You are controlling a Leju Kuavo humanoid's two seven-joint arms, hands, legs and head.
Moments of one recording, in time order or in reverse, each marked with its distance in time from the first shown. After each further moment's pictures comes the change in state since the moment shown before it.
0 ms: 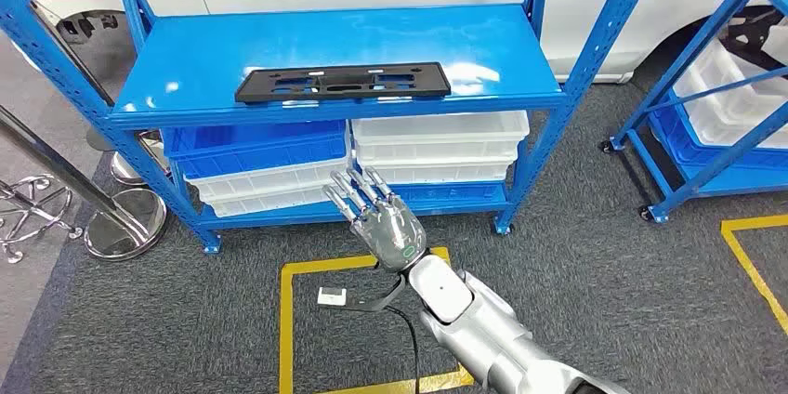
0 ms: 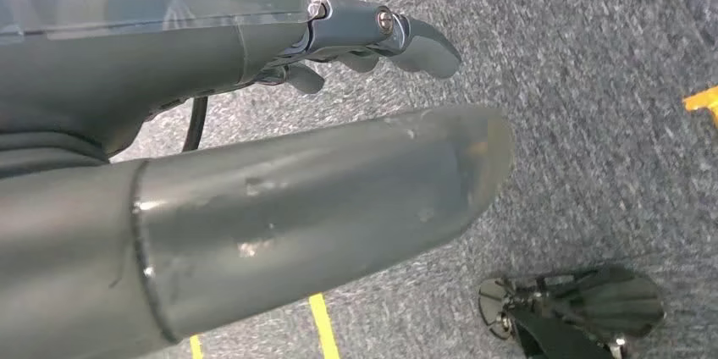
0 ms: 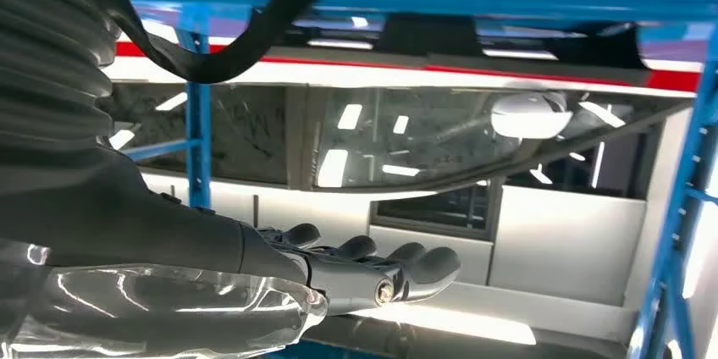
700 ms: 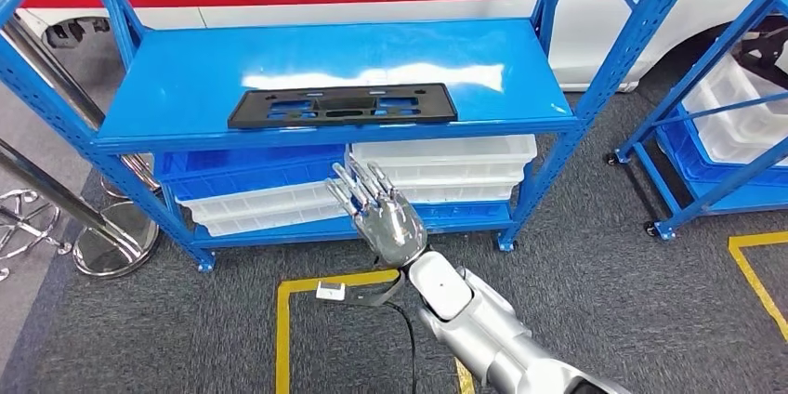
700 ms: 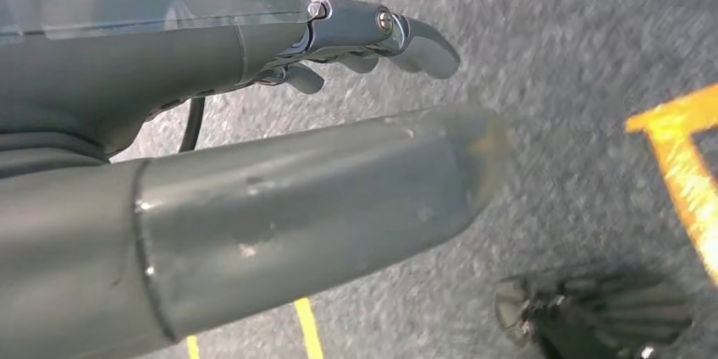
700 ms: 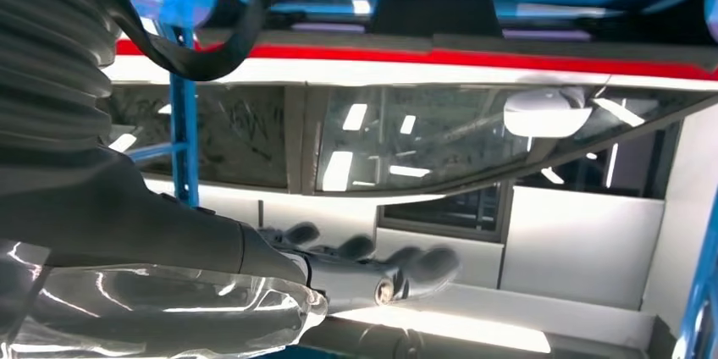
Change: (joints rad) left arm 0.006 0.003 -0.001 0.002 0.009 0.000 -0.005; right arm 0.000 0.001 -0.013 -0.013 0.000 -0.001 0.013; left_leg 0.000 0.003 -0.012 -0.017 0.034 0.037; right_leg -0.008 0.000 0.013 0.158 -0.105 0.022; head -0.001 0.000
